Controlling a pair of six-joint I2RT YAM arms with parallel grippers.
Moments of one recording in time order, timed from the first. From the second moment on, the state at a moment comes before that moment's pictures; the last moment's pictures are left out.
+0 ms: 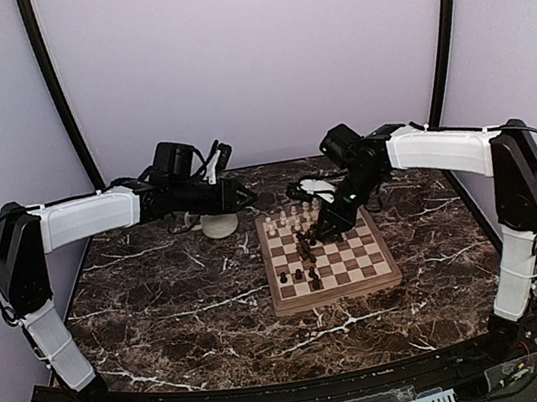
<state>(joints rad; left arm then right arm) -0.58 1.78 1.34 -0.16 0.43 -0.34 0.64 1.87 1.51 -0.83 -0.42 -0.47</state>
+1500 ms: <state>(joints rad) -0.77 1.95 1.21 0.46 0.69 -1.14 0.79 1.57 1.28 -0.60 -0.07 -0.64</state>
